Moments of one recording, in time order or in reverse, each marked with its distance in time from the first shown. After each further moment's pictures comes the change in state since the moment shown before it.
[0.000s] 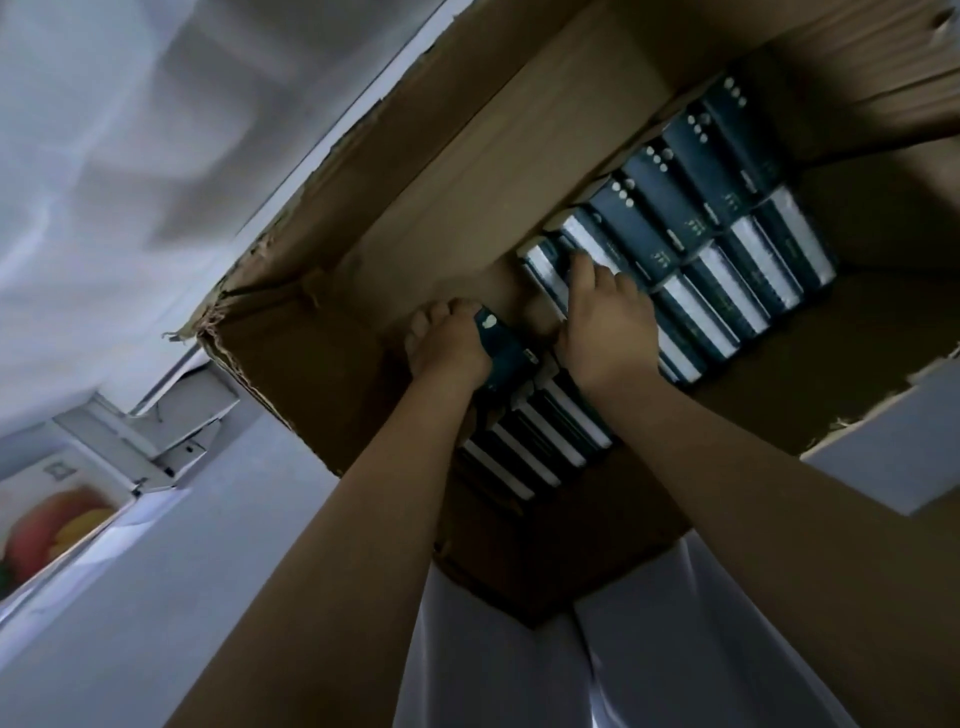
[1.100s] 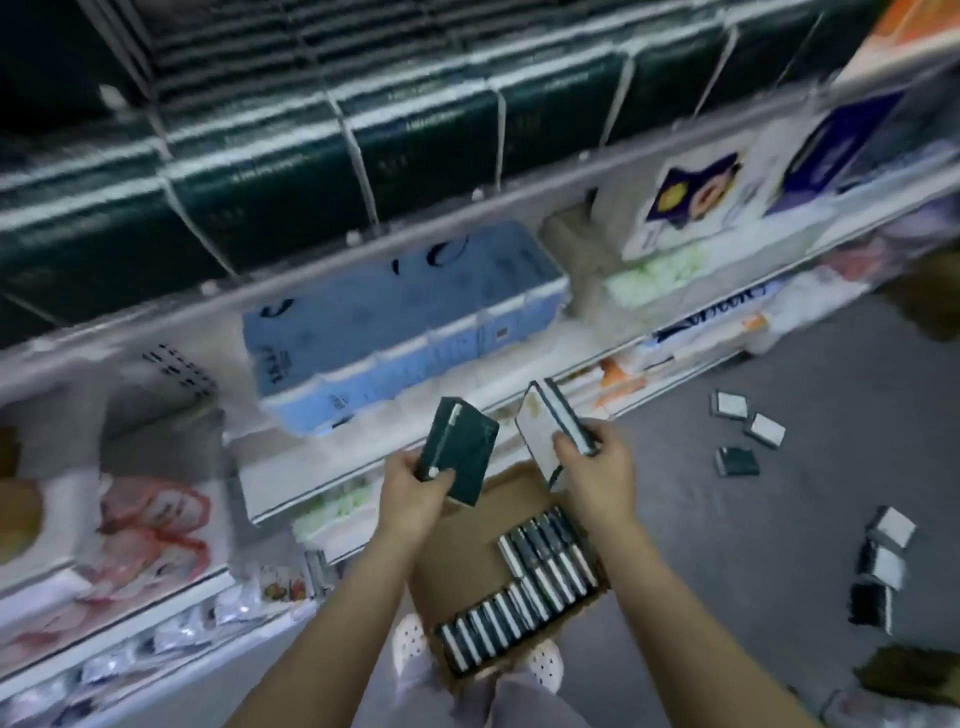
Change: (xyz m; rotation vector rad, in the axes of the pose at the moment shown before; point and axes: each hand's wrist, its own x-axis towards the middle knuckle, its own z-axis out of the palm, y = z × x) left_hand -0.670 0.049 -0.285 -1.358 0.610 0.176; right_hand -0.354 -0.029 -0.615 1.149 0.361 -0.038
